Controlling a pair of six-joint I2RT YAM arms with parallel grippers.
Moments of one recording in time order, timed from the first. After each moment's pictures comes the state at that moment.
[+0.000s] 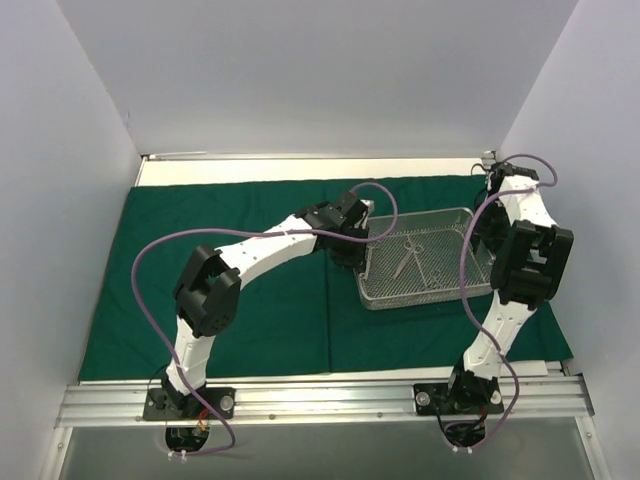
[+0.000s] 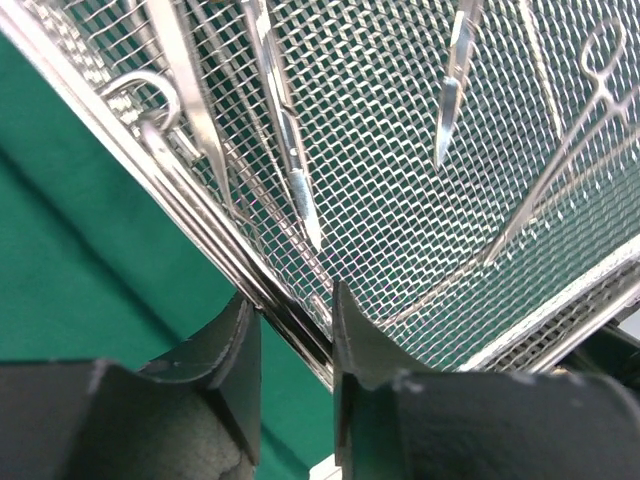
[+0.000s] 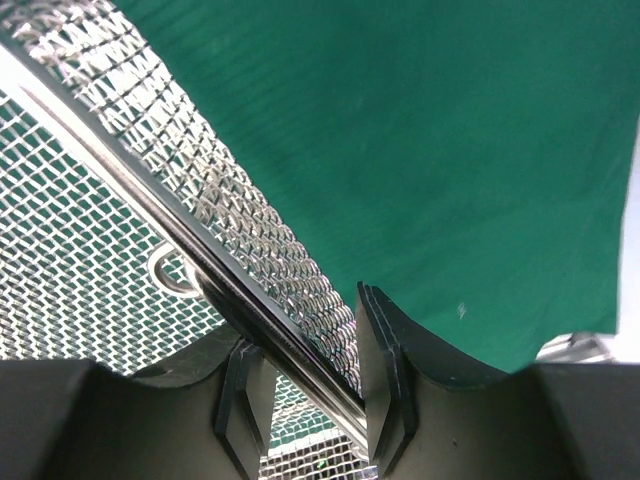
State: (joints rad) left arm -0.86 2.04 1.73 -0.69 0.15 -0.55; right arm -0.26 1.98 1.61 -1.09 0.16 0.11
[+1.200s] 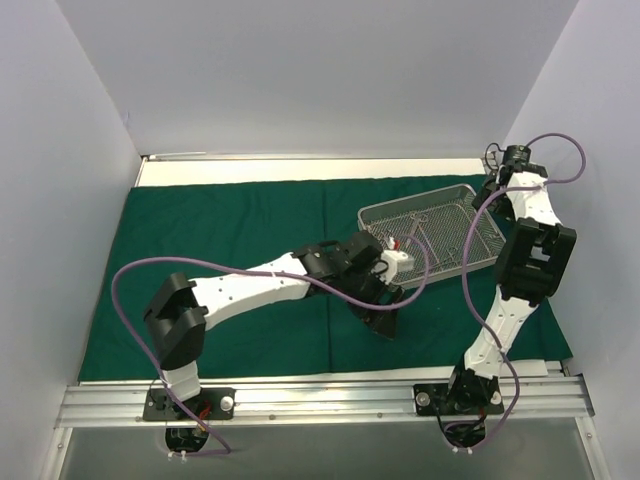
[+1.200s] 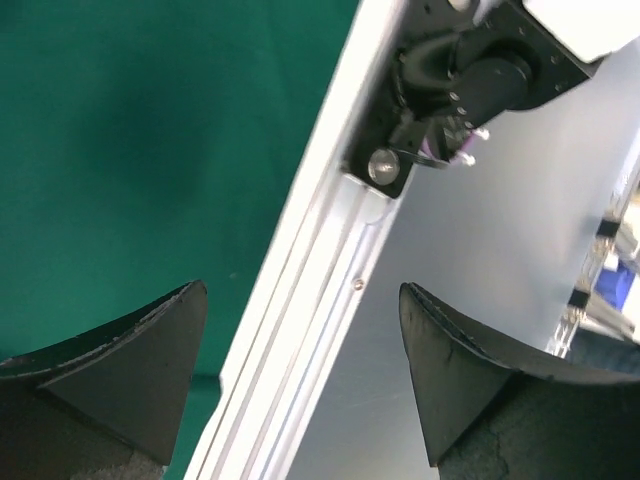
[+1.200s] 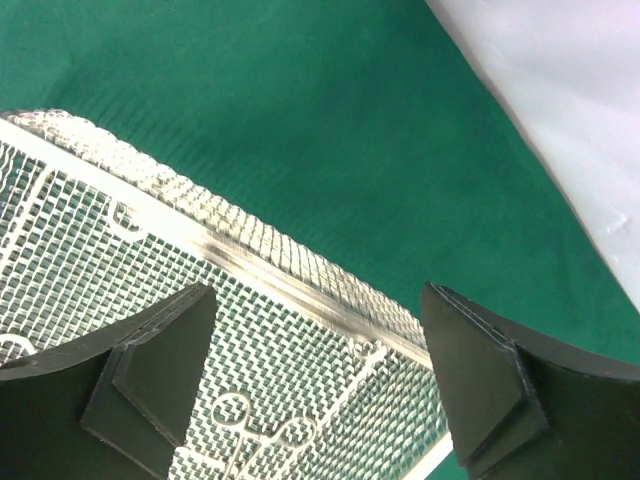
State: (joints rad) left arm -1.10 1.81 1.49 -0.56 0.48 -0.36; right arm -0.30 2.07 1.73 -0.76 0.26 0.32
